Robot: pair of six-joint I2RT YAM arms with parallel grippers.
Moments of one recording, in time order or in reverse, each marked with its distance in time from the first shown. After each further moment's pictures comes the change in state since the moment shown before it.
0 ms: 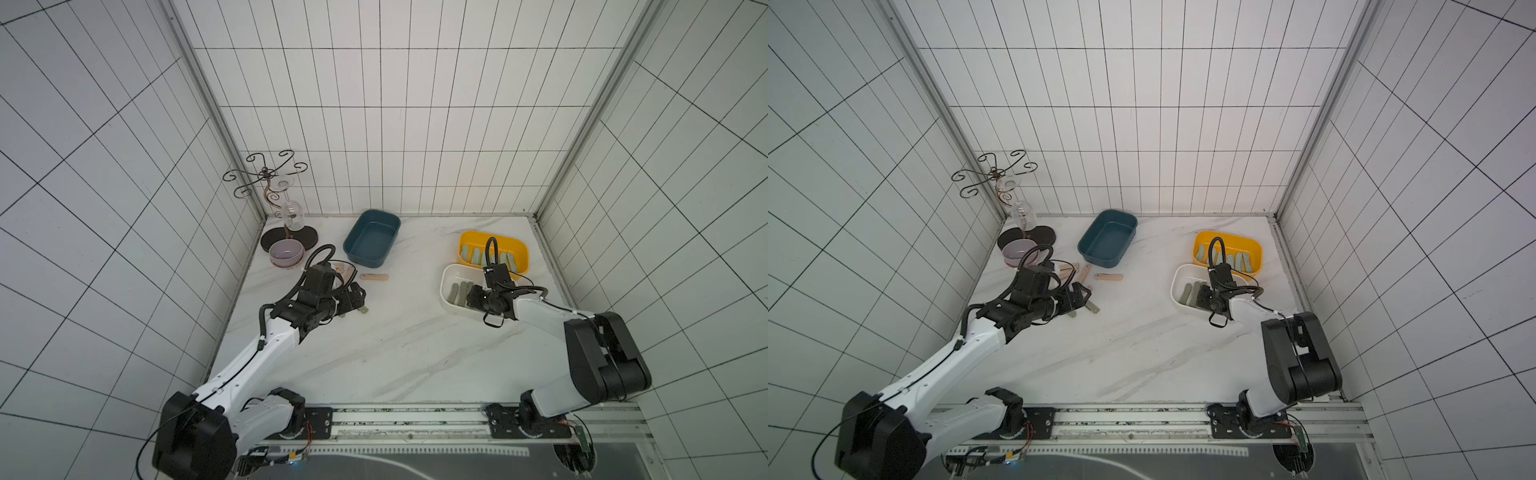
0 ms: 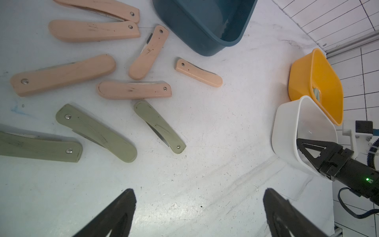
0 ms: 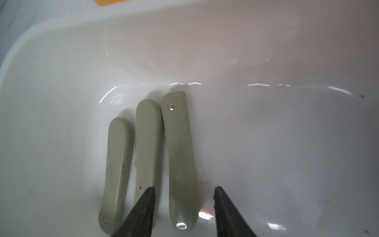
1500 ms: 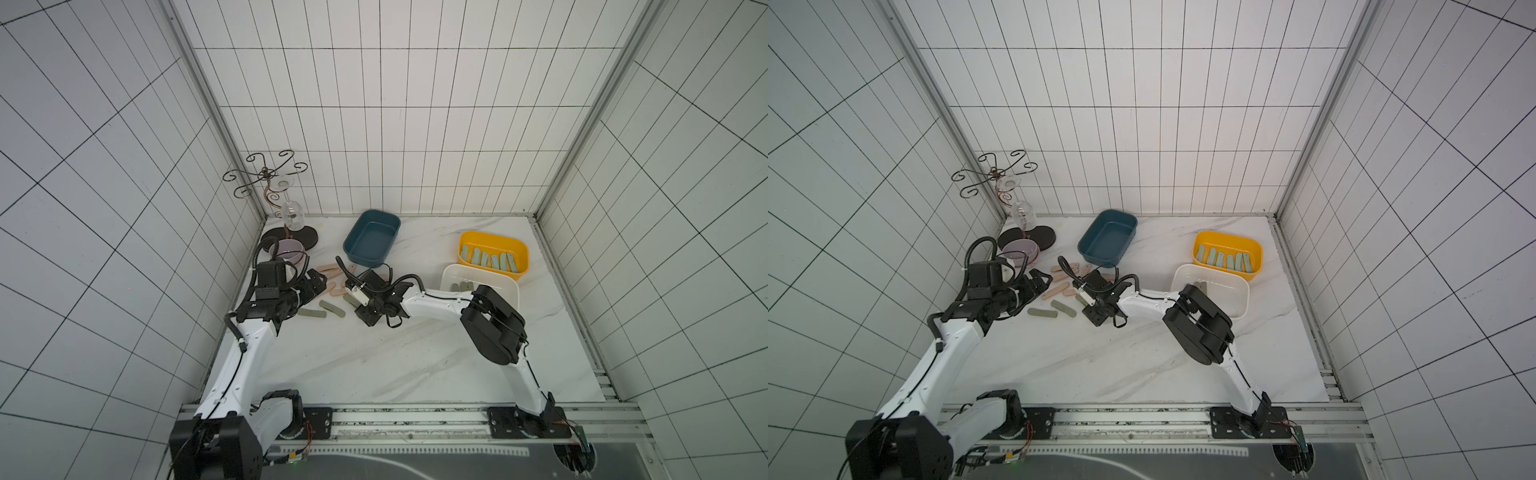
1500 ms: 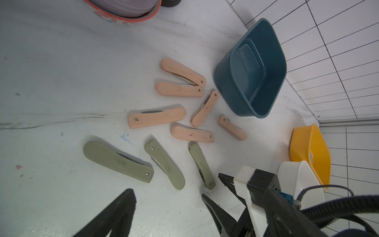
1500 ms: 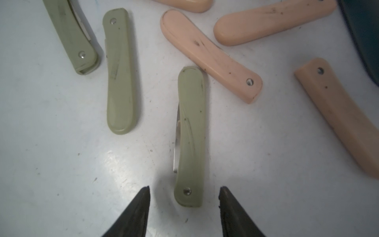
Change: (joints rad) left arm 0.446 -0.038 0.013 -0.026 0.172 0.072; right arm 0.744 0.670 0.833 -0.160 0.022 -0.504
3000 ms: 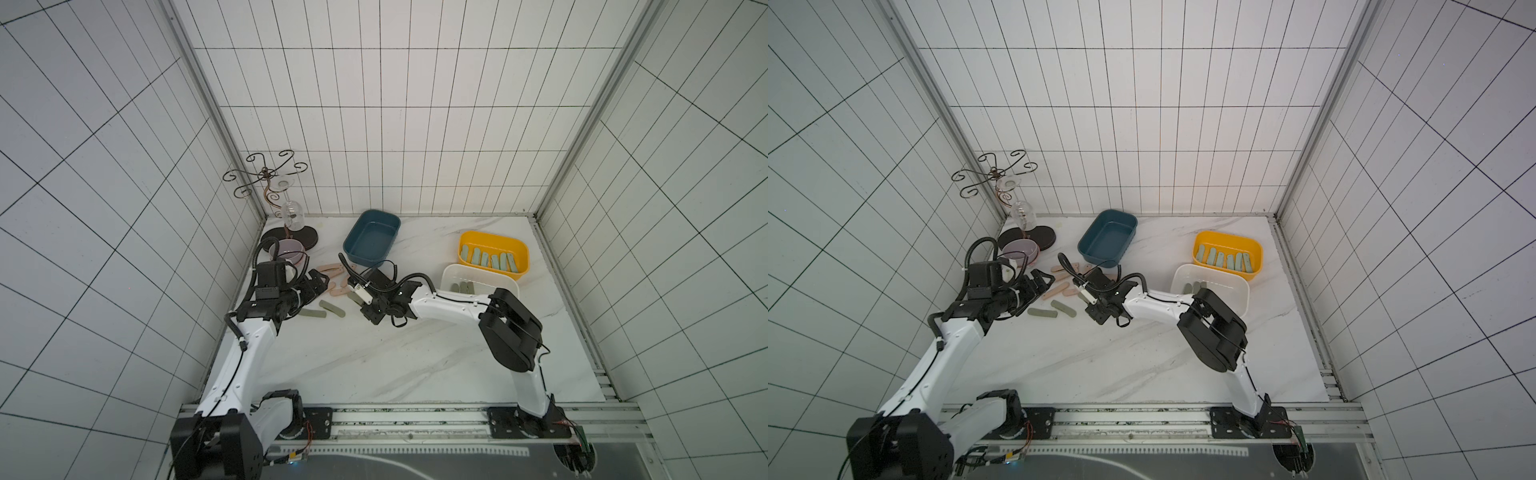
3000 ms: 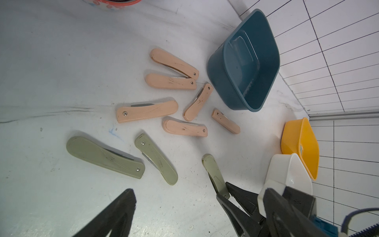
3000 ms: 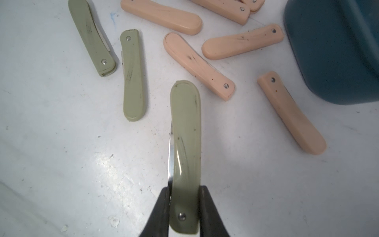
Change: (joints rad) left arm 0.006 0.002 -0.007 0.005 0.064 -0.014; right arm 0.023 -0.164 -0.098 -0.021 0.069 -0.016
